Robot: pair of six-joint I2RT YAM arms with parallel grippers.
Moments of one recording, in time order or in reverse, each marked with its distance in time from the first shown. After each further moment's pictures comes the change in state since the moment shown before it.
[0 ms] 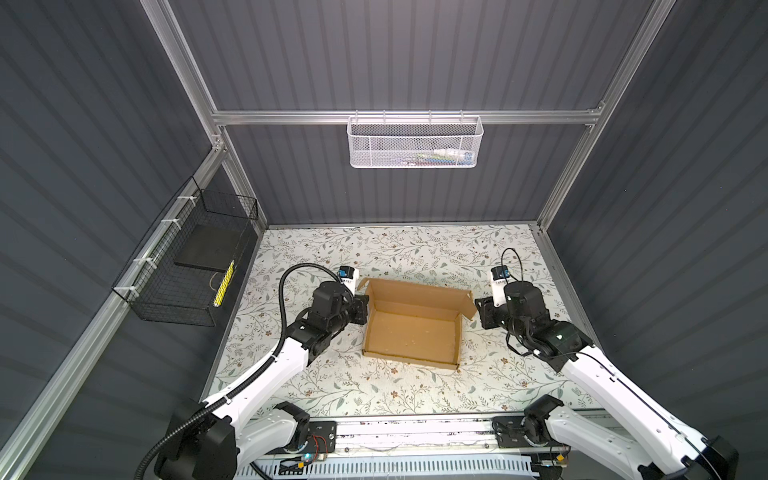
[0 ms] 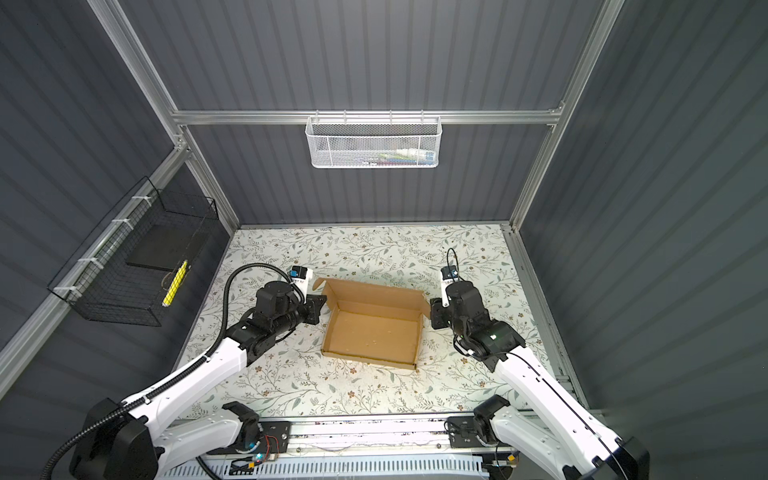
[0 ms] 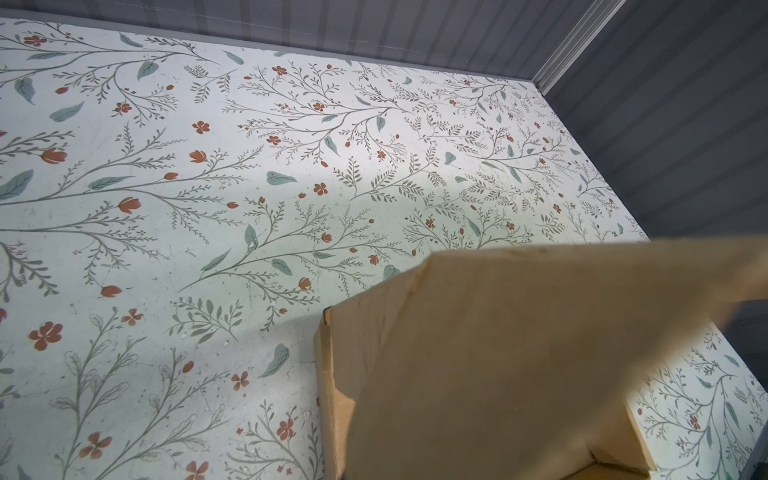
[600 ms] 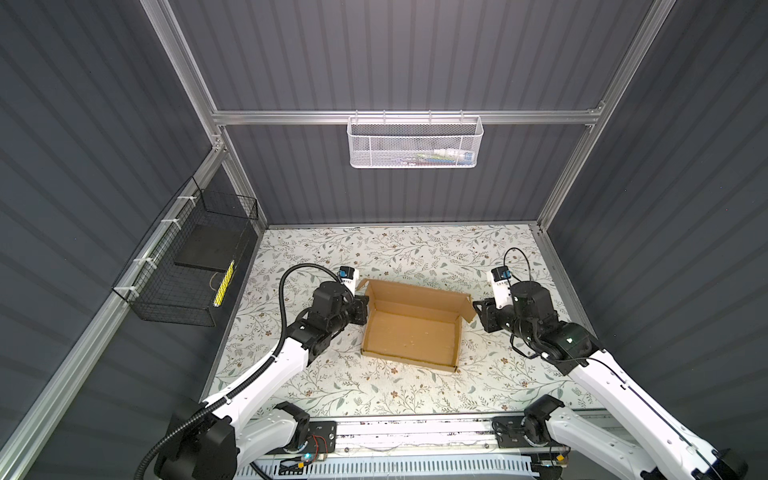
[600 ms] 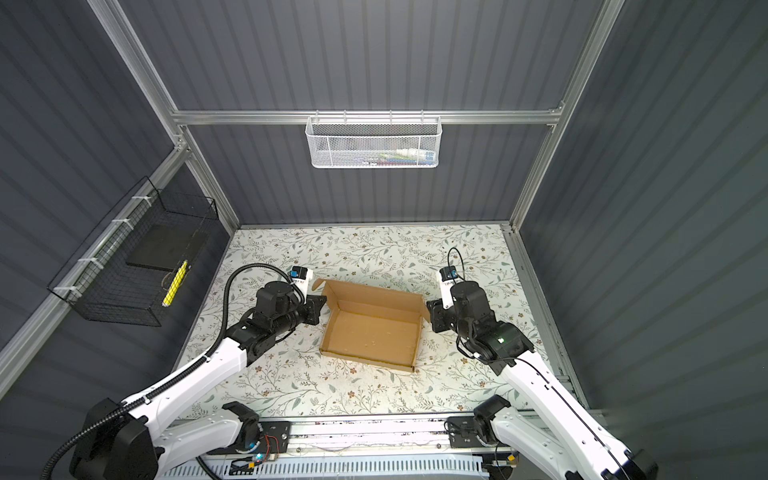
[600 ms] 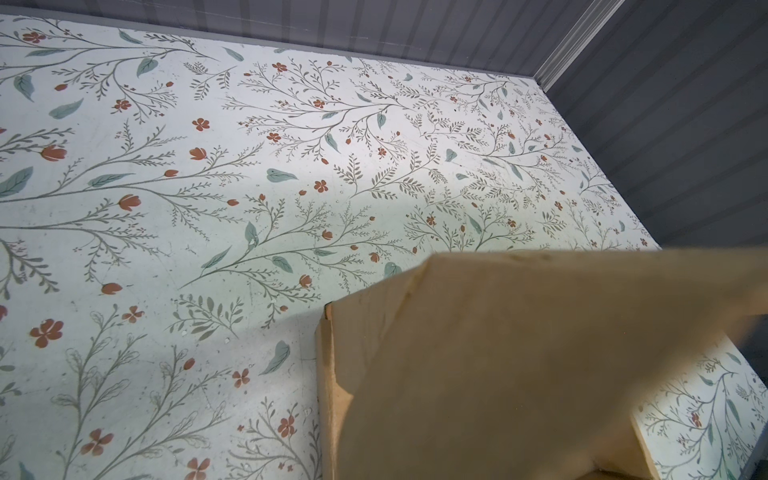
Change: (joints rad) left arm 0.000 0.000 0.000 -0.005 0.000 0.002; right arm 0.005 -0.075 0.013 -0.069 -0.076 -0.005
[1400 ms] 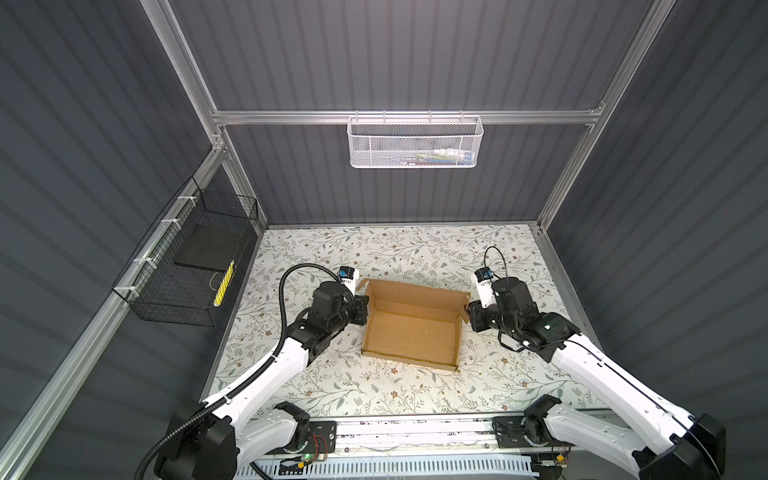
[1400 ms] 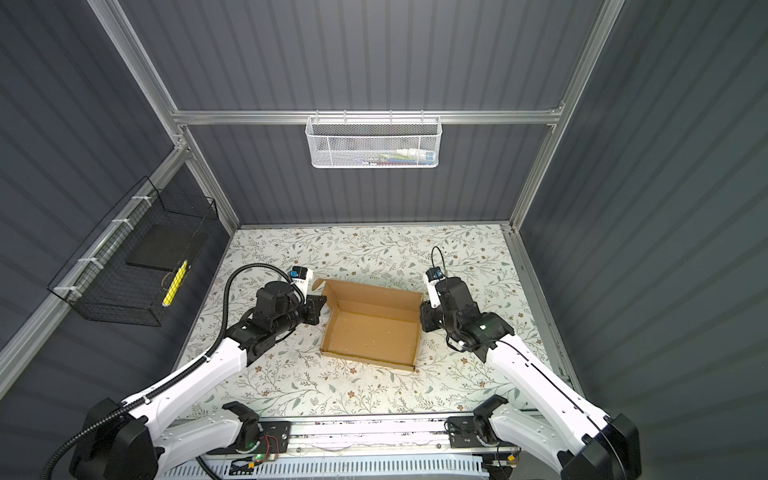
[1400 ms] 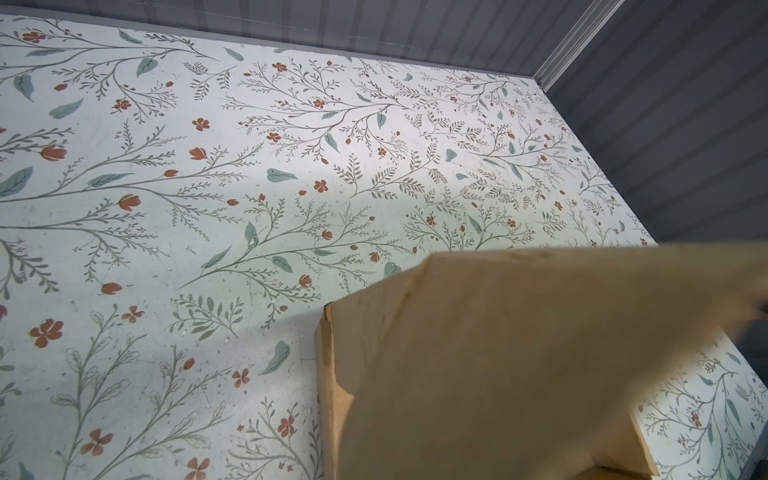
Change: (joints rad) left arm 0.000 0.000 0.000 0.000 0.000 0.000; right arm 0.045 0.148 -0.001 0.055 -0.035 0.030
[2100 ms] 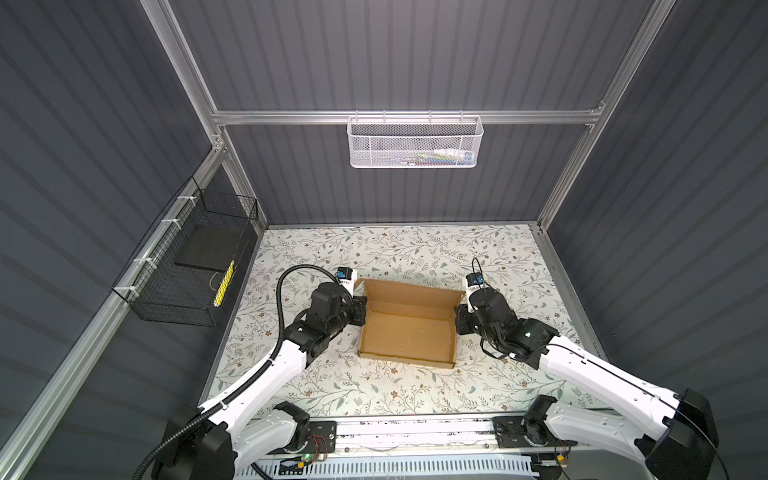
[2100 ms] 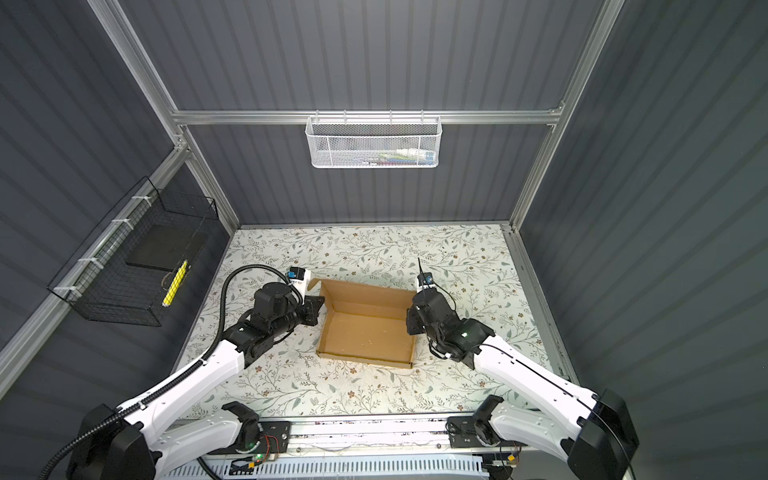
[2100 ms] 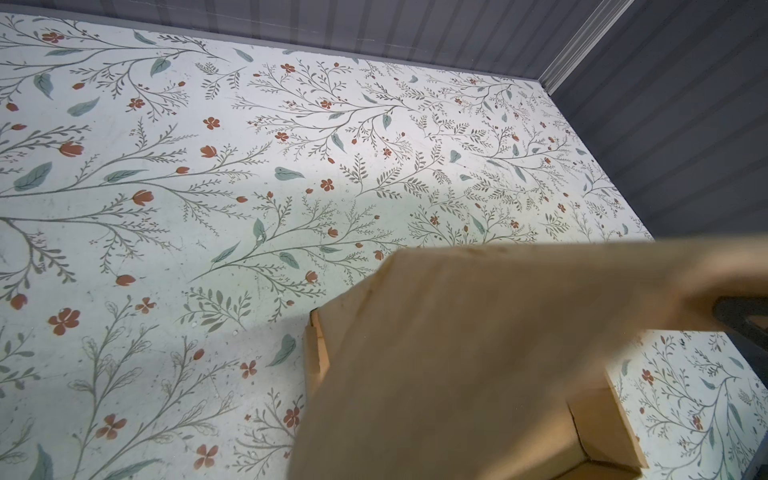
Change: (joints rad) left arm -0.002 -0.035 -0.011 -0.026 -0.016 -0.011; right arm 0.204 0.049 -0.062 0.116 0.267 0.216
